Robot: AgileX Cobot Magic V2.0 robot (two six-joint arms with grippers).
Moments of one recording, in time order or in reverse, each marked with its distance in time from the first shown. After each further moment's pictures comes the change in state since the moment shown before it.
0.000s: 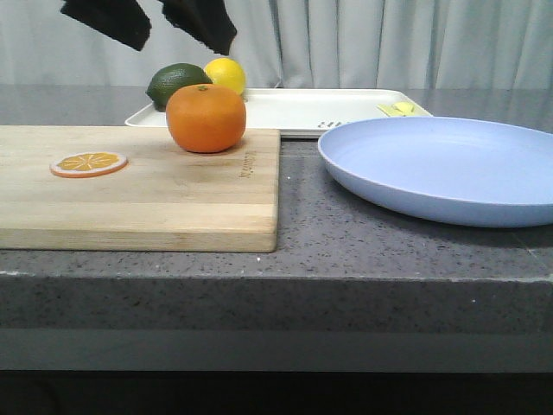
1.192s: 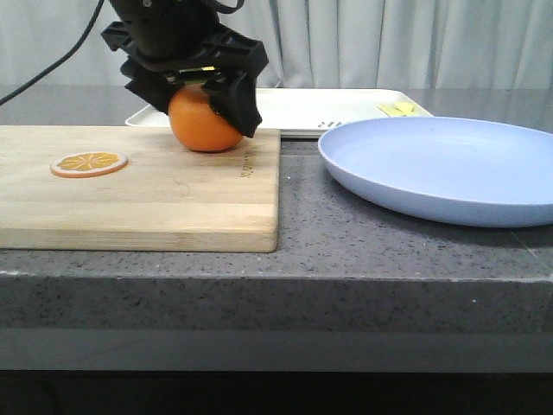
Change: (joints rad) left arm -0.022 0.267 -0.176 0.043 0.078 0.000; right arm 0.000 0.000 0.000 0.000 0.002 -0.002
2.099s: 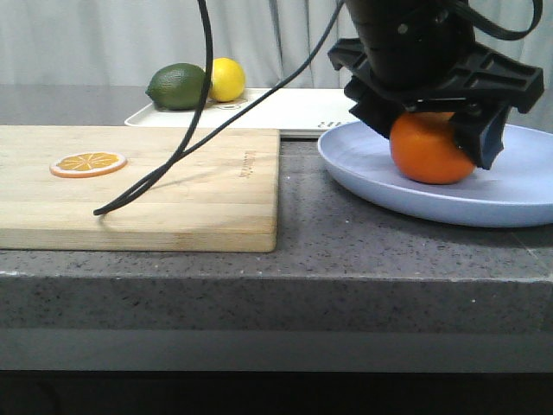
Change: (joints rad) left arm -0.334 0.286 -0.359 -0.006 -0.007 0.000; right arm 0.000 0.000 0.000 0.000 0.002 0.000
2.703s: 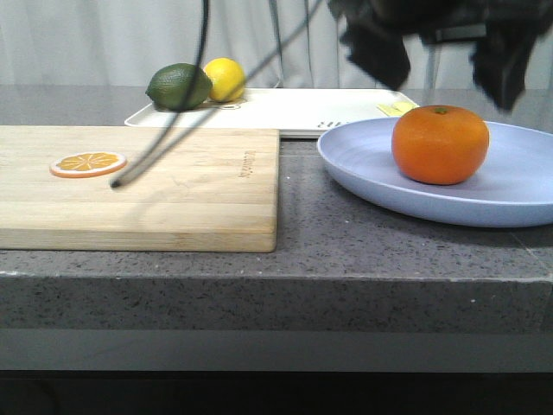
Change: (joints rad) left arm 0.012 -0.105 -0.041 -0.016 0.074 0.000; right arm 0.000 0.000 0.000 0.000 0.000 0.000
